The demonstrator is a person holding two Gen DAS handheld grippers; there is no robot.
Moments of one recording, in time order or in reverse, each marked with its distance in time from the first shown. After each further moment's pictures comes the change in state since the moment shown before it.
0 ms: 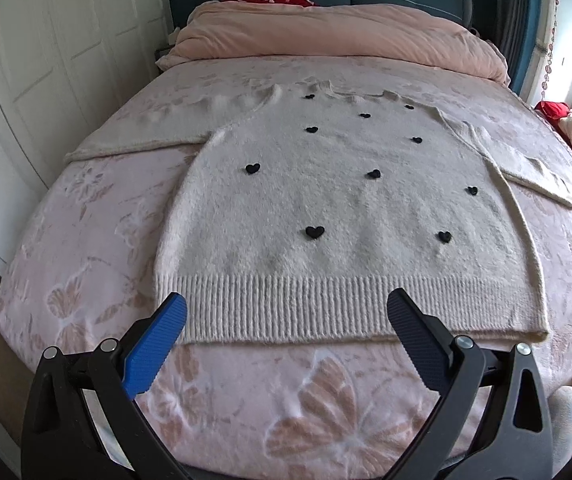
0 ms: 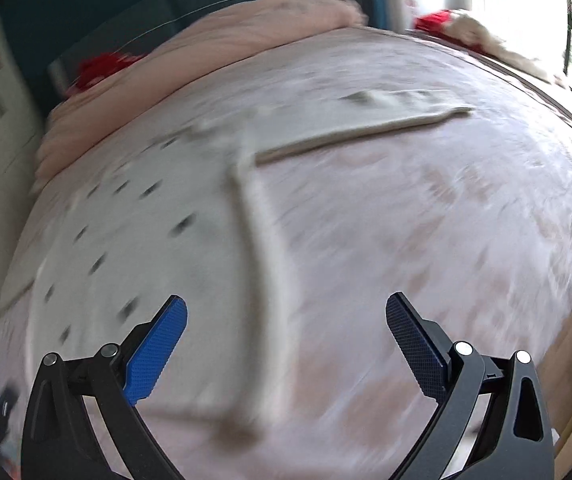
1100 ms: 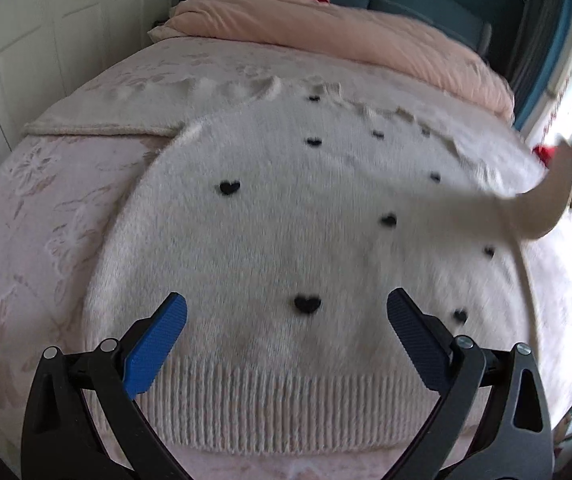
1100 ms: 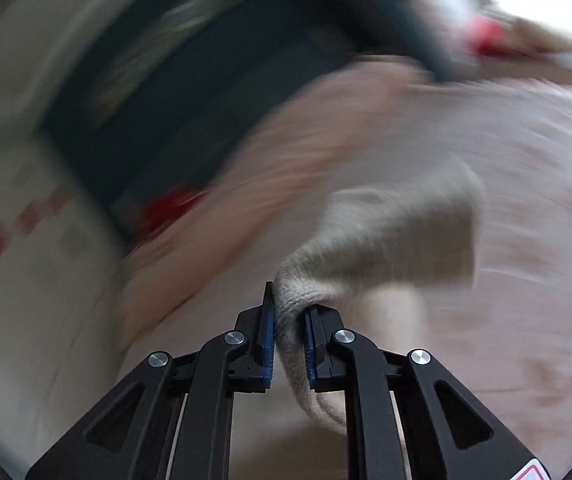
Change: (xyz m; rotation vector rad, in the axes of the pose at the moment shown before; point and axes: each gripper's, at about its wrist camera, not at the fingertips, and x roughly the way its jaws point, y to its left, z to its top) left arm 0.078 0.024 0.054 -0.138 -0.015 -0.101; right arm 0.095 0.098 0.249 -0.062 -0.239 0.630
